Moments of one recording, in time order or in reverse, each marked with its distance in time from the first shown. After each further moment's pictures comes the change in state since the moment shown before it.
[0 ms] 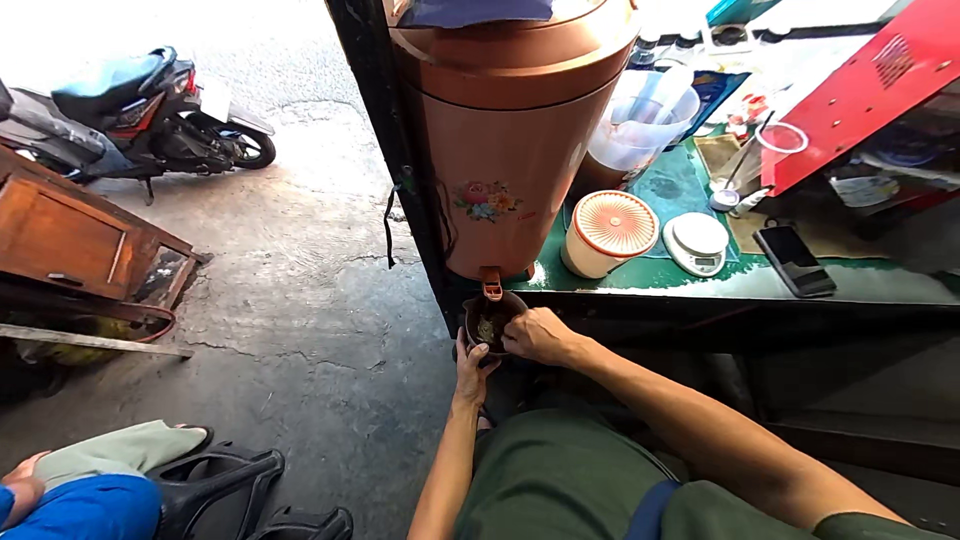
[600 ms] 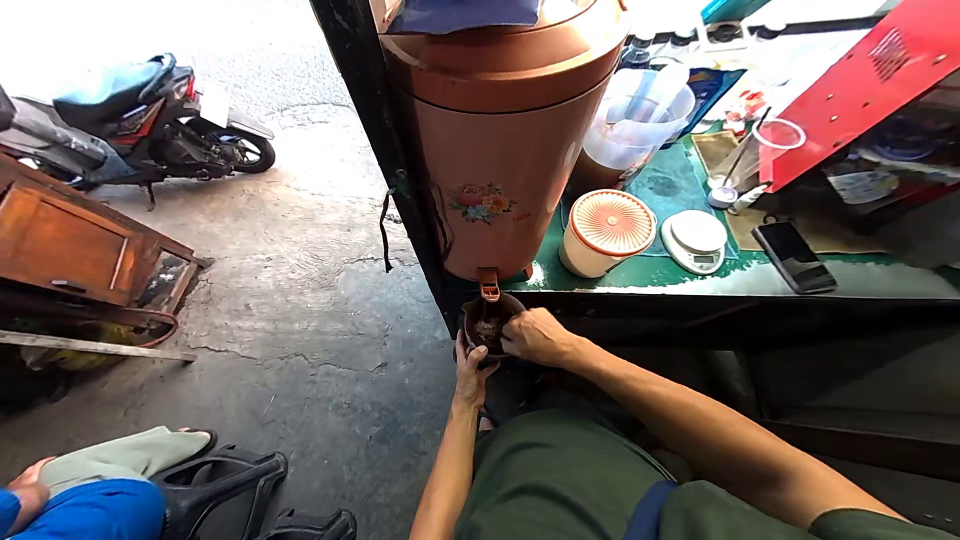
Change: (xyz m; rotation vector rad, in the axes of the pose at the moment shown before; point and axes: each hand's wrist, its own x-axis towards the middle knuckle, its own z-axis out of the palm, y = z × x) left_hand -0.003 -0.001 -0.001 0.010 0.011 -0.015; right_hand 0.002 0.000 0.004 -0.031 -0.030 0.001
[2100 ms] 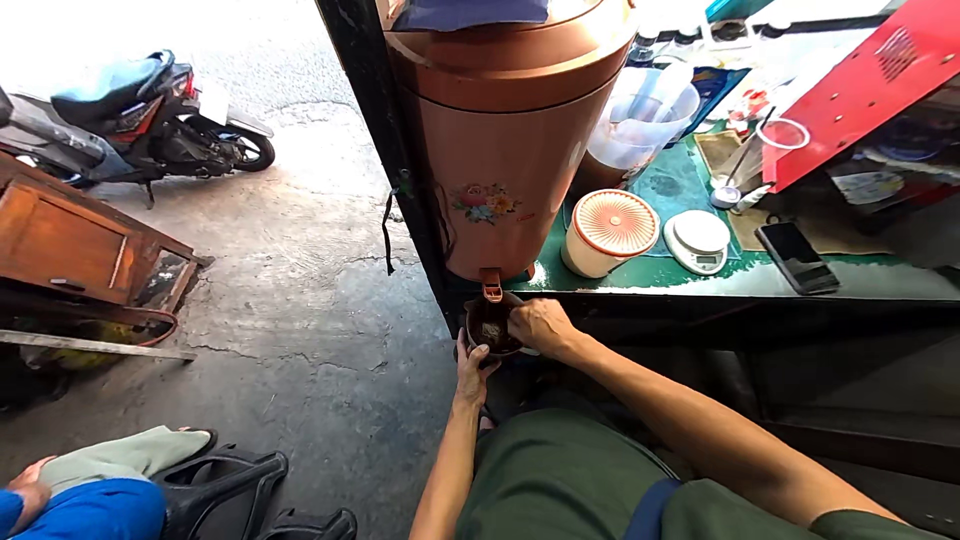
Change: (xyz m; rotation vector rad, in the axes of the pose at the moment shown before) left_hand 0.003 0.003 -0.001 -0.002 -0.008 -0.005; right_hand 0.006 0.007 0.001 0.014 0.132 0.117
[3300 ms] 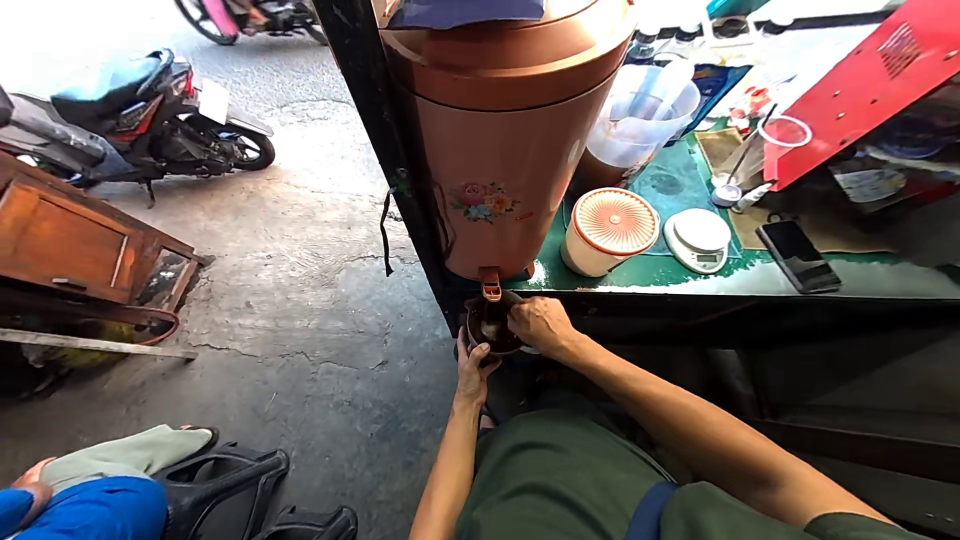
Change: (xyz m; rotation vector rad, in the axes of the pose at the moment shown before) left_hand 0.000 0.000 0.004 0.008 0.009 0.001; right_hand 0.001 0.000 0.003 -0.006 0.037 0.058
